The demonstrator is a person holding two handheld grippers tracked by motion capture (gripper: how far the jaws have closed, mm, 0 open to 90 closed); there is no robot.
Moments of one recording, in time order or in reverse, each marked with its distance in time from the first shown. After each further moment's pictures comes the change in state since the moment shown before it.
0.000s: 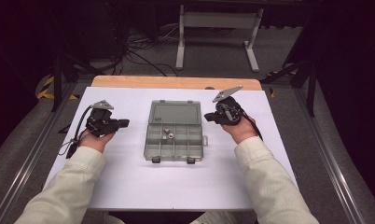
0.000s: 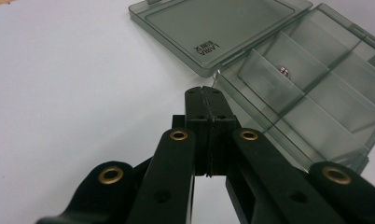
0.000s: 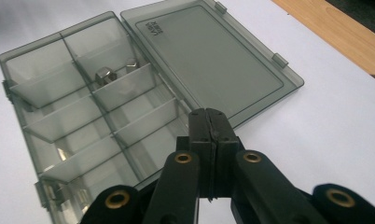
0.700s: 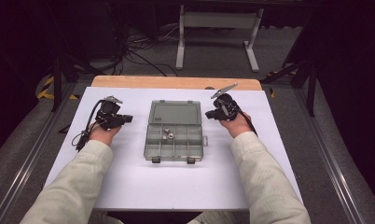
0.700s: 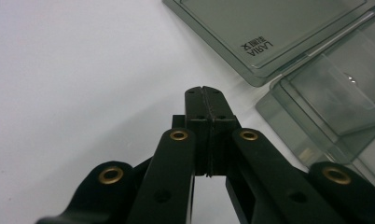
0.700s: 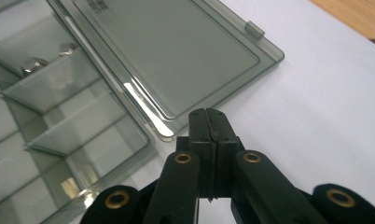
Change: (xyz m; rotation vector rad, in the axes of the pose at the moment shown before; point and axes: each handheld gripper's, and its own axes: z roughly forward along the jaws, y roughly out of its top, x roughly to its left) left arm 0.018 0.014 0.039 0.087 0.088 -0.053; right arm -0.038 -0.010 0.041 0.073 -0.024 0.085
